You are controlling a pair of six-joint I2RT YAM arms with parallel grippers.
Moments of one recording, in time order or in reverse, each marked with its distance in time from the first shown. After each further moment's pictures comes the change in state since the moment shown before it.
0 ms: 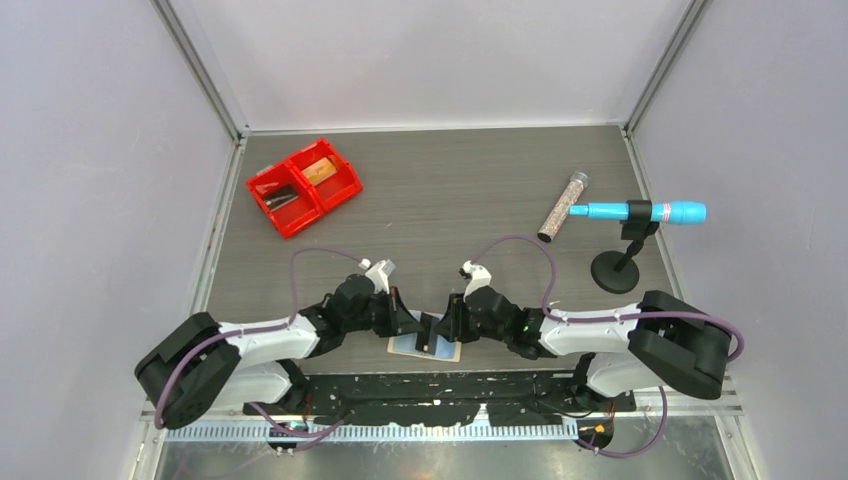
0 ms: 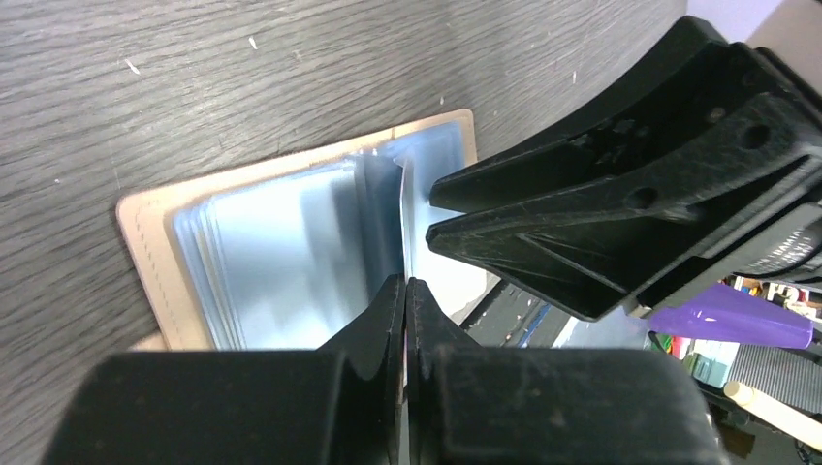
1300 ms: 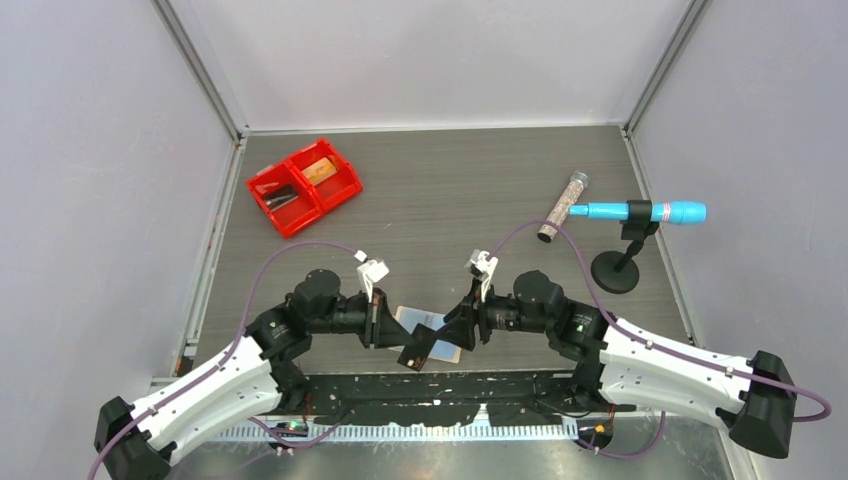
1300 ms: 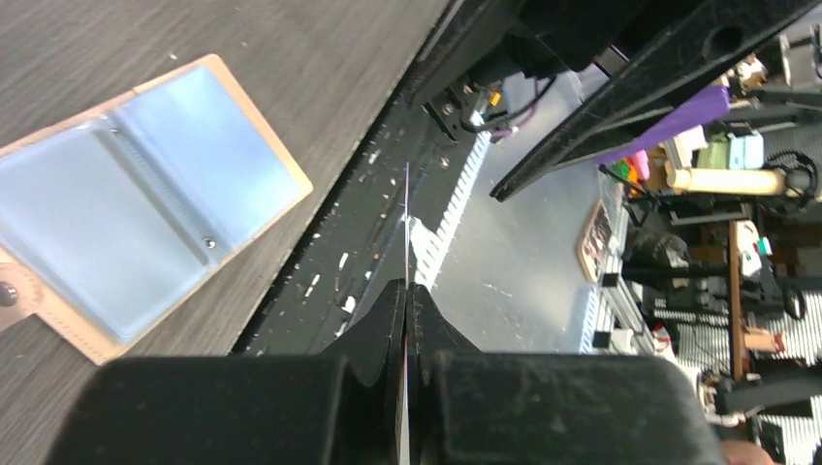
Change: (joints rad) left arm 0.003 -0.561 0.170 -0.555 0.272 0.267; right arm -0.034 -0.530 0.113 -0.290 -0.368 -0.388
